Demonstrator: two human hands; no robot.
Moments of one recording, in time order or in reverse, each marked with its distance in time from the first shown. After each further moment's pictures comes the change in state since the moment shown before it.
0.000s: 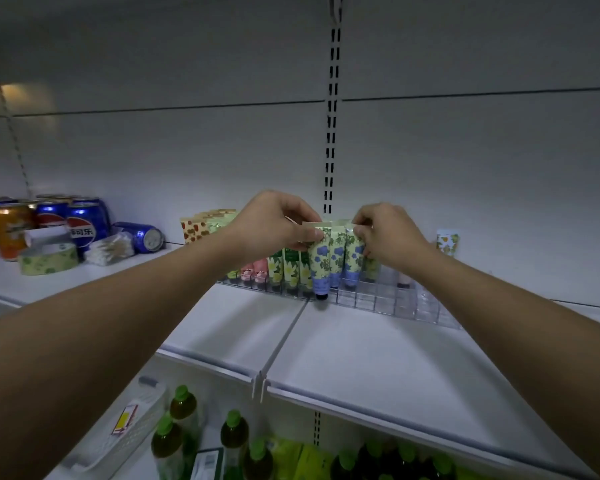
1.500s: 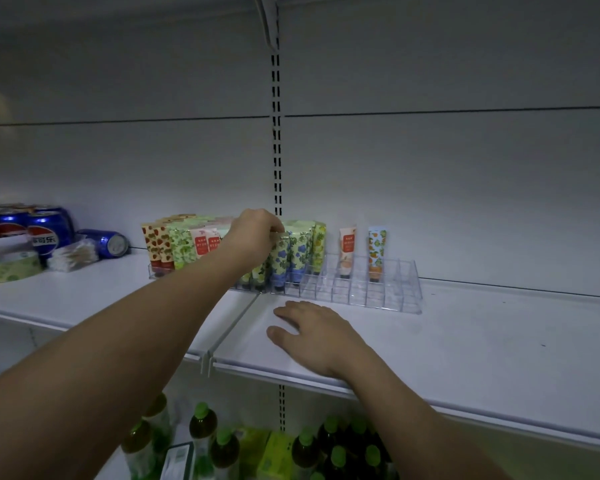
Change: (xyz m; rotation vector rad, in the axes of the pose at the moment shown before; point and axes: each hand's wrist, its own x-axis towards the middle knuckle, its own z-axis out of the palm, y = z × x) left_hand 0.018 0.003 0.060 0.749 0.193 0.085; right_hand -0.138 0.003 0.032 -0.035 -0.427 -0.035
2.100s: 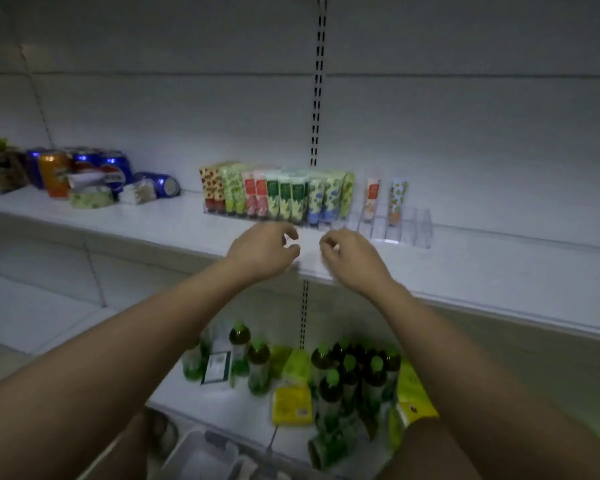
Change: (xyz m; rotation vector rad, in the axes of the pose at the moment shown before) left_hand -0.167 -0.005 -0.043 -0.051 -0.206 -0.102; right_hand -0.043 -0.037 -0.003 -0.012 0.348 -0.014
